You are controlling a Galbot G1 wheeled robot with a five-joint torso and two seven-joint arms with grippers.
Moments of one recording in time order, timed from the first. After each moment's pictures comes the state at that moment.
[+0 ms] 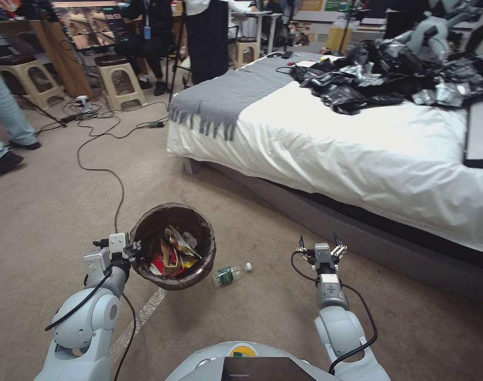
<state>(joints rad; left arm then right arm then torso) 1.53 -1.42 -0.79 -2.23 -0.35 0.70 -0.09 -1.54 1.44 0.49 1.94 -0.20 -0.09 0.26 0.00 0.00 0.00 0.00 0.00</state>
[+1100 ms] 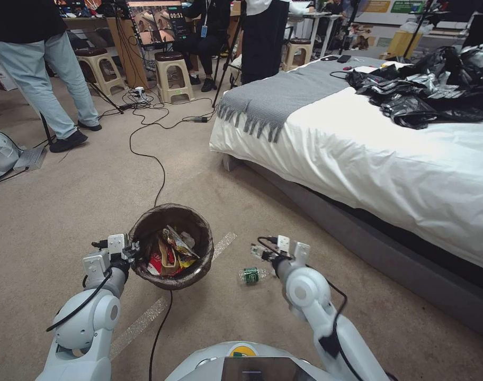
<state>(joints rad) 1.54 -1.42 -0.80 -2.22 -0.32 0.67 -0.08 -1.20 1.34 0.16 1.92 1.03 -0.66 0.71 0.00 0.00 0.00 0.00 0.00</state>
